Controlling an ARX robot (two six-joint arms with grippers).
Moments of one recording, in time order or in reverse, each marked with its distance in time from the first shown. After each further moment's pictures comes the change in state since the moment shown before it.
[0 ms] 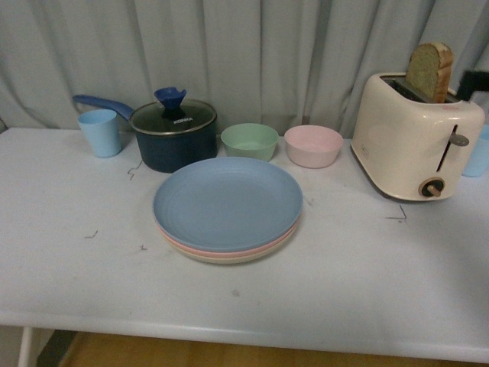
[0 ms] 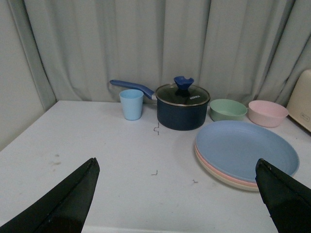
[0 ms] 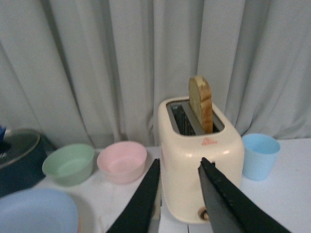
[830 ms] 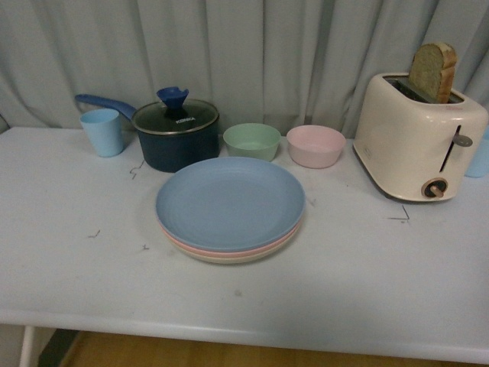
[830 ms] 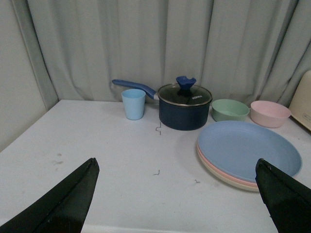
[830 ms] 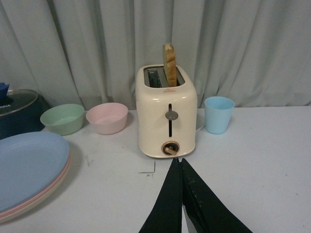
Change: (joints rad) left arm 0.000 0.000 0.000 0.000 0.000 0.000; right arm -0.176 -0.565 -0.449 -0.187 -0.188 -0.032
